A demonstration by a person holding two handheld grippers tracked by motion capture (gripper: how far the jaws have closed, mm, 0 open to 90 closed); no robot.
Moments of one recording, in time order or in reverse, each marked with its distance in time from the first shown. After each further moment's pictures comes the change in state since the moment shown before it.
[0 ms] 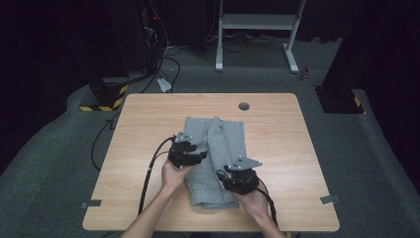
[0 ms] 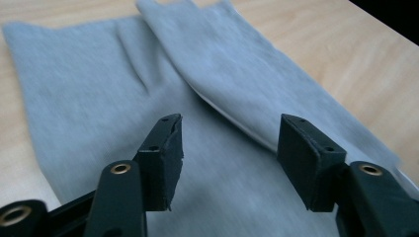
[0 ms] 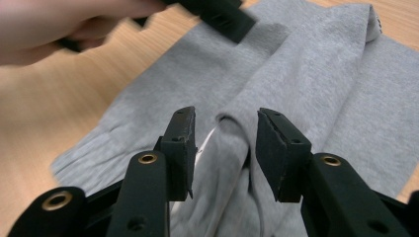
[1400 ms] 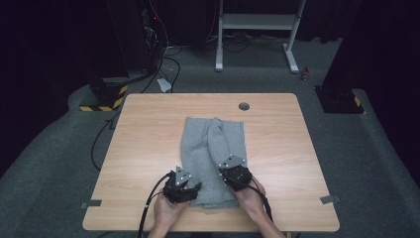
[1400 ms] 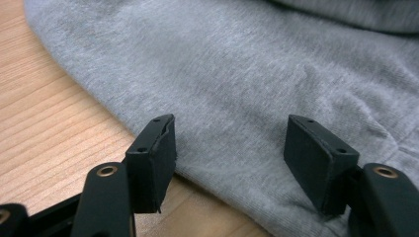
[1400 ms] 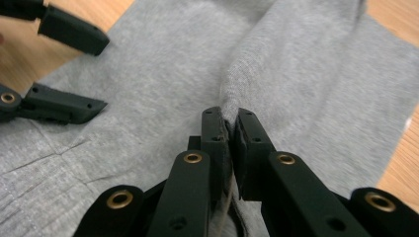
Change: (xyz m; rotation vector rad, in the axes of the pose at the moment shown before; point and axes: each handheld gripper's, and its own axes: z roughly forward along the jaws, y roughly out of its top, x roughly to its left) left arm -0.036 -0.091 -0.012 0.025 0.165 0.132; right arm 0.002 0.003 0.027 0.138 -0.150 -0.088
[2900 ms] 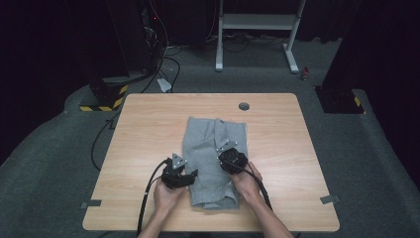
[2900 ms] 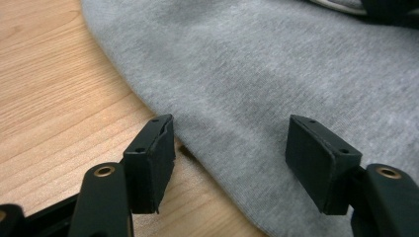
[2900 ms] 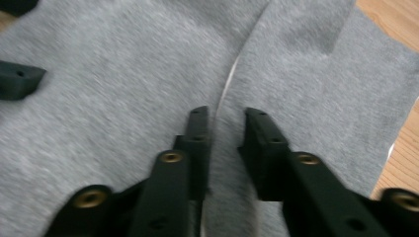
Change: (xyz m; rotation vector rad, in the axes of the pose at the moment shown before) left arm 0.036 0.018 0.022 0.009 0.035 -0.067; right arm -0.030 0.024 0.045 0.119 -0.071 0.011
